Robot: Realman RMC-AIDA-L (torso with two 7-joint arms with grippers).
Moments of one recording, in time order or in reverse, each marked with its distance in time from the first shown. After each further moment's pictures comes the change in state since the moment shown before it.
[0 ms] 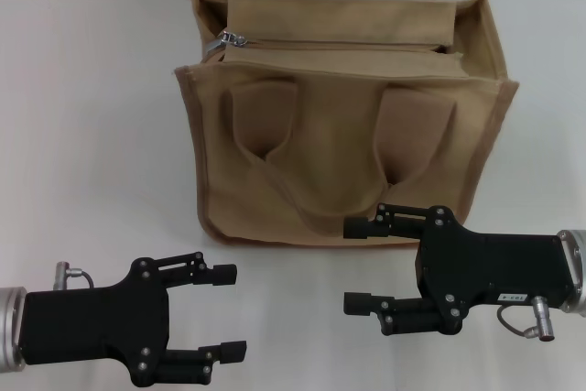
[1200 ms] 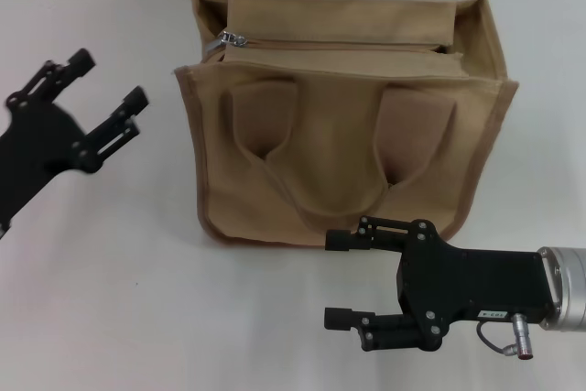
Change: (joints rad) left arm -0.040 -0.005 -0.459 -0.269 -0.304 -0.228 0.346; right arm 0.026 0.002 0.010 0.128 0.000 0.021 -0.113
